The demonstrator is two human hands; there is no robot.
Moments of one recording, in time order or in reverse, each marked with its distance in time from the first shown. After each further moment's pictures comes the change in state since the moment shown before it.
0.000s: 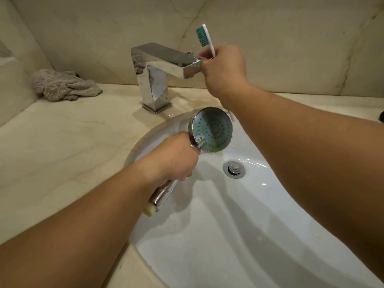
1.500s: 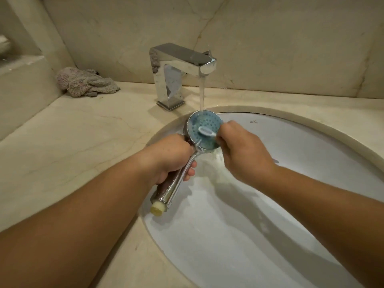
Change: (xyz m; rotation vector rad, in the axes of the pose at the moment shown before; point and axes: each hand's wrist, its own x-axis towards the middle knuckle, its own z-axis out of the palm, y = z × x) left_hand -0.019 -0.014 -0.013 -0.477 -0.069 -0.241; right_hand -0.116 0.087 -0.015 -0.531 -0.245 -0.527
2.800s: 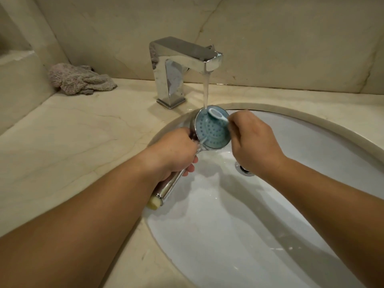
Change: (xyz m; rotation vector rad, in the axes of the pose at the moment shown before) left_hand 0.025 -0.005 -0.004 0.185 0.052 0.152; right_hand 0.013 0.012 0.002 -0.006 0.107 0.092
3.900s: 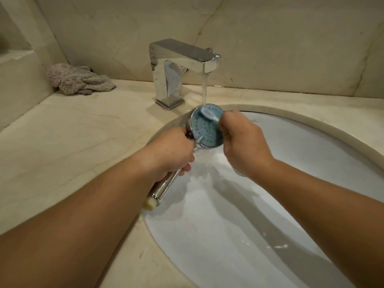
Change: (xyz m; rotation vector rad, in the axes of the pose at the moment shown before) left_hand -0.002 -0.001 -0.001 0.024 0.042 0.041; right_hand -0.002 -0.013 0.002 0.040 0.007 0.010
